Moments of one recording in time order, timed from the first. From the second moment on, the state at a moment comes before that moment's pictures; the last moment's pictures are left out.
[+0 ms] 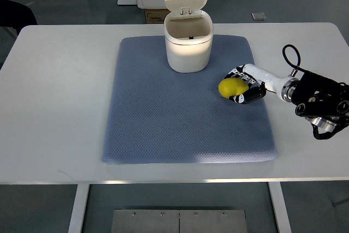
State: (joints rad) left arm 0.01 0.00 -0.10 -0.26 -0.06 0.19 -0.45; right arm 1.48 -0.37 -0.82 1.20 -0.20 -0.39 0.33
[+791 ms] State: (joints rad) left arm 0.01 0.00 -0.10 -0.26 -0.06 0.19 -0.45; right arm 1.62 -0.54 -0.81 1.18 -0.06 -0.33 0.37
